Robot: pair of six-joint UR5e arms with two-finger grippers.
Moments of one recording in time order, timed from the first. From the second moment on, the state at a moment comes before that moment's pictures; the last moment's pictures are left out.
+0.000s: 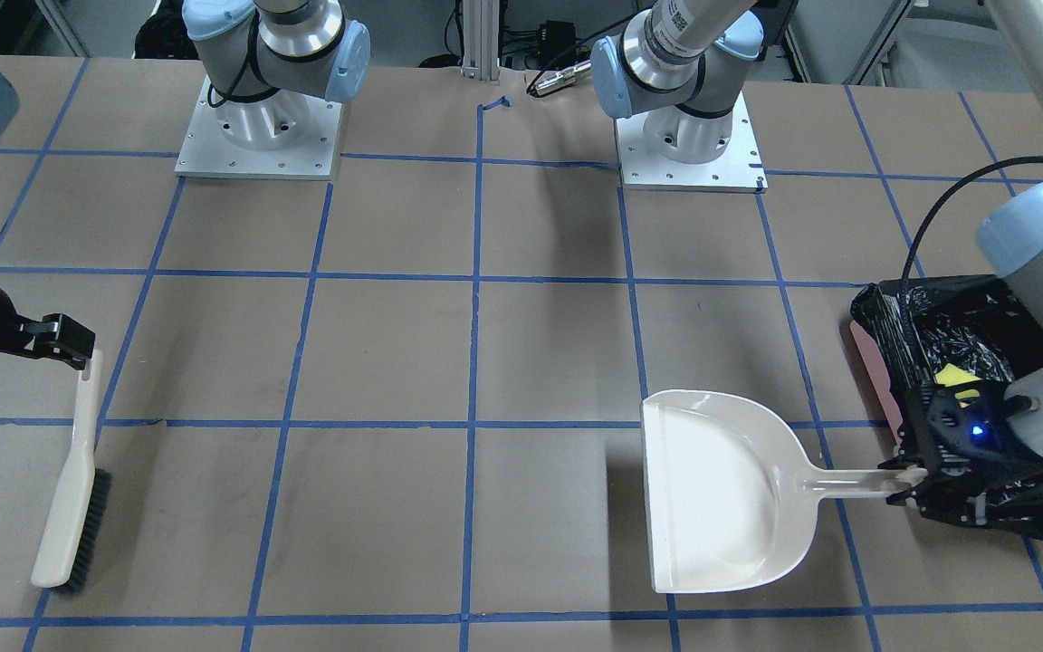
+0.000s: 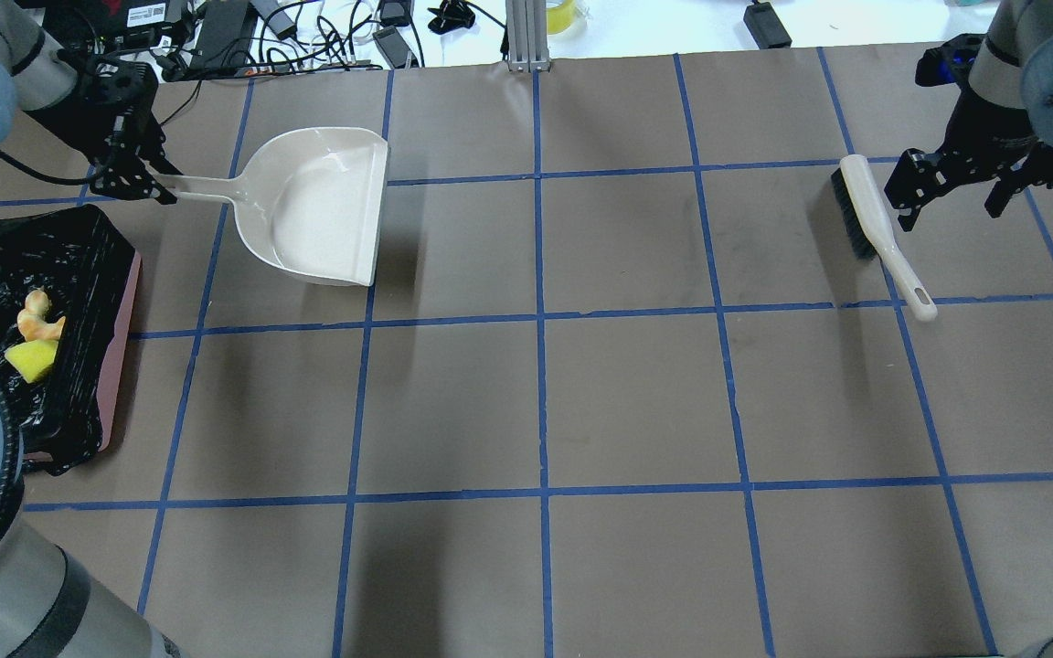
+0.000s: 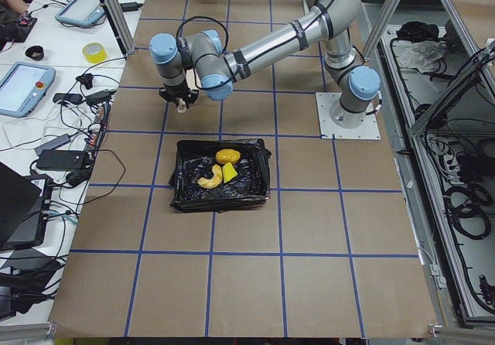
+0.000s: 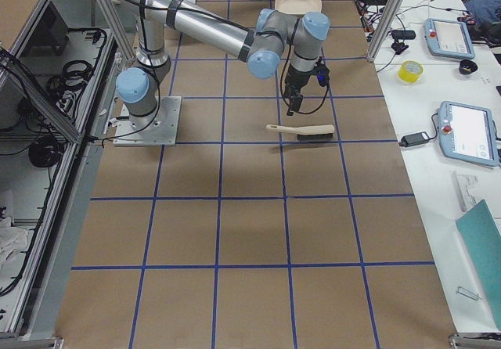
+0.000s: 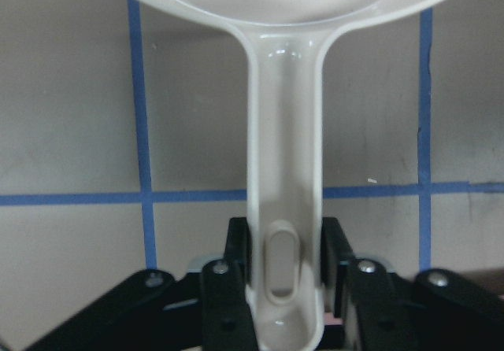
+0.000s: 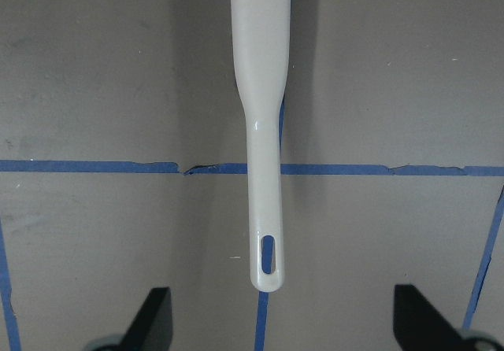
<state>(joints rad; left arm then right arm) -1.22 -2.07 -1.38 -1.30 1.45 1.98 1.27 -1.31 1.60 -1.76 -1.74 -0.34</state>
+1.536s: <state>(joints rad) -1.32 -2.09 -1.46 -1.17 1.51 1.84 1.27 -1.32 1.60 -1.73 -1.74 -0.34</state>
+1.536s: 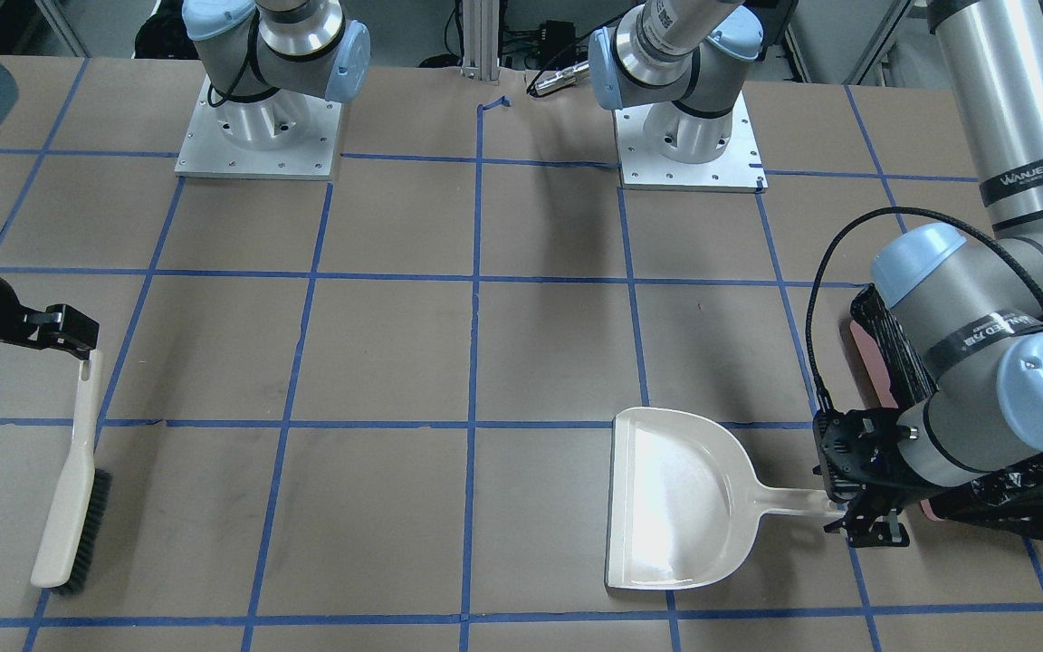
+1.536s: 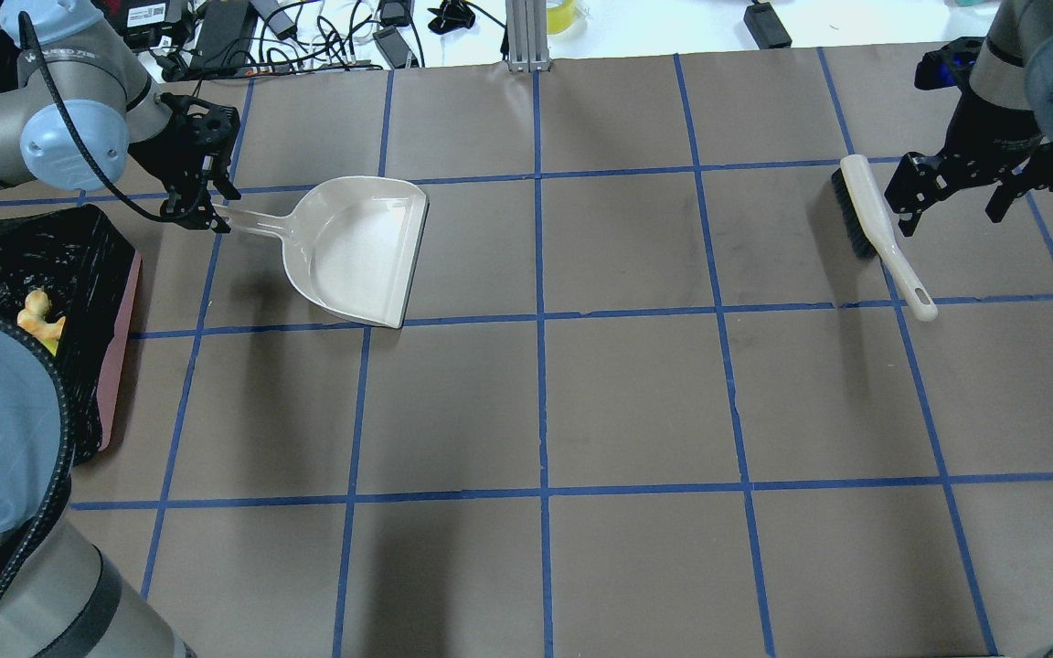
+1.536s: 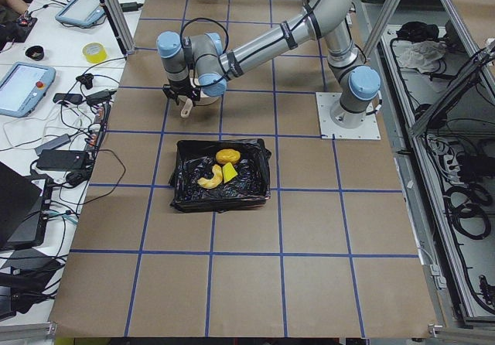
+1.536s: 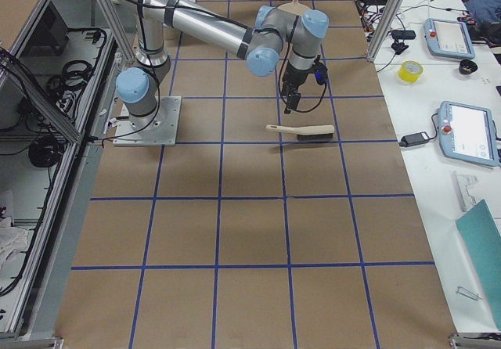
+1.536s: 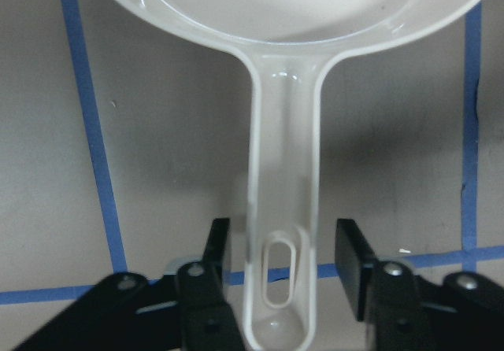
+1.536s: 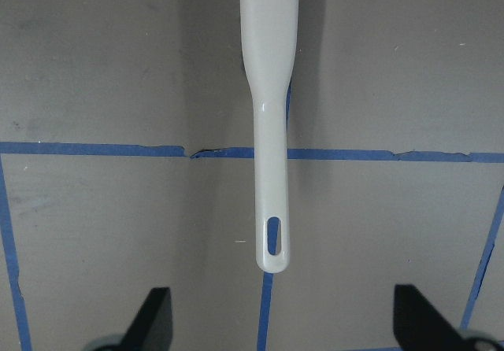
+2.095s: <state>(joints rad) -1.41 -2.03 -1.46 -1.19 1.51 1.51 1.27 -1.32 1.60 -1.73 -1.74 -0.34</state>
